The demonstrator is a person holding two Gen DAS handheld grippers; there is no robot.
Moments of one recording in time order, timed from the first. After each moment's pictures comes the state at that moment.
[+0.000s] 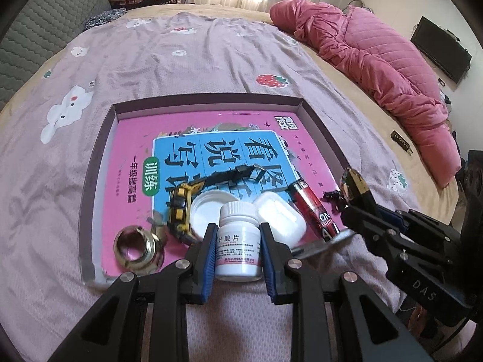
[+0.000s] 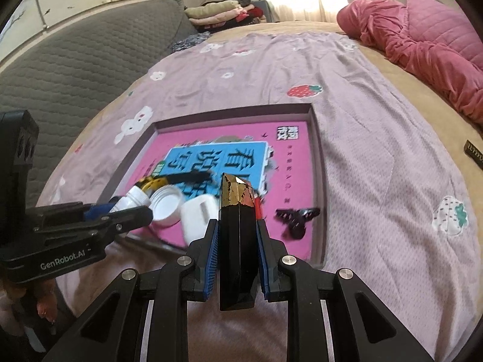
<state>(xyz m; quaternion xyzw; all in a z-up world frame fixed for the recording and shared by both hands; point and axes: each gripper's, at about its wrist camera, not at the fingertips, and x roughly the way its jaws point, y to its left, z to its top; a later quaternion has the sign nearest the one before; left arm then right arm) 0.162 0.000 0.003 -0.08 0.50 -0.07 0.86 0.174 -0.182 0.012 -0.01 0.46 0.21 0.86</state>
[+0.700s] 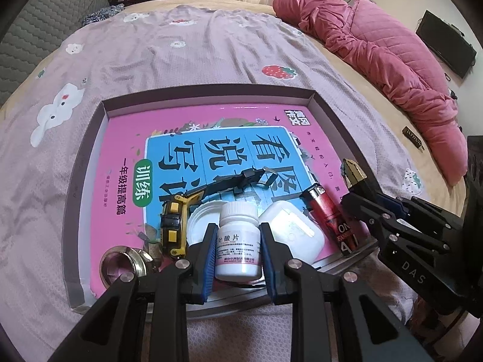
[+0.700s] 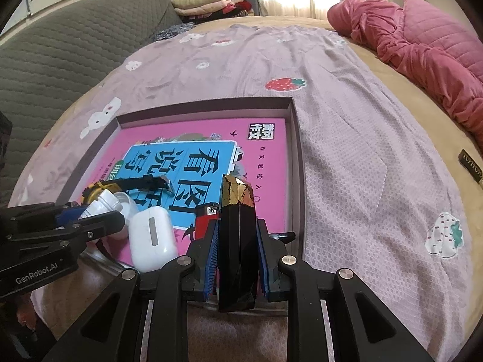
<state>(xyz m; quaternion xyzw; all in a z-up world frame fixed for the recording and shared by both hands) 0.186 -0.005 -0.020 -0.07 0.52 -0.06 0.85 0.208 -0.181 -0.017 -0.05 0.46 0.18 0.87</state>
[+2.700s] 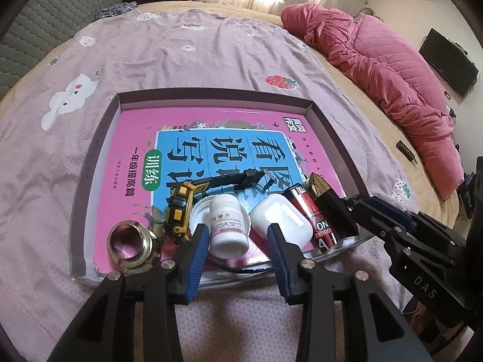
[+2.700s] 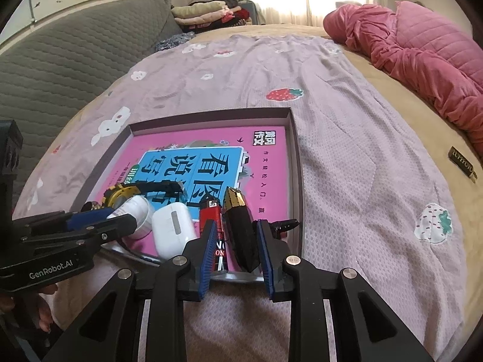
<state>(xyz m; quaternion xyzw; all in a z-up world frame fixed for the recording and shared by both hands) 0.162 0.001 -0.008 -0.11 0.50 -0.05 0.86 0.176 -0.183 0.010 -0.04 0.45 0.18 0.88</state>
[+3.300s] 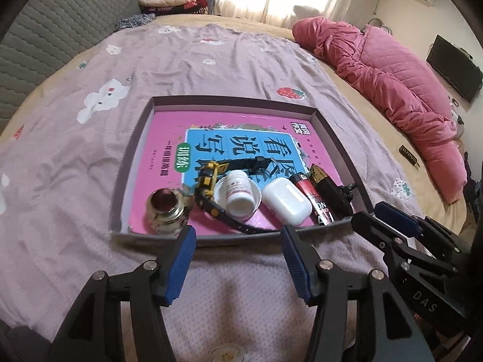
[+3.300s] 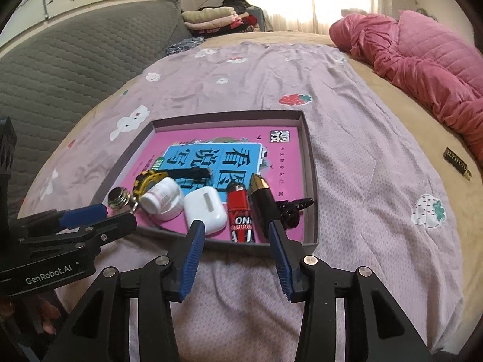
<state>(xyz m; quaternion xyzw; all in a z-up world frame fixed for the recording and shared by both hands) 0.107 0.006 0.015 -0.10 0.47 -0.01 0.88 0.127 -0.171 0.029 -0.05 0.43 0.19 0.88</state>
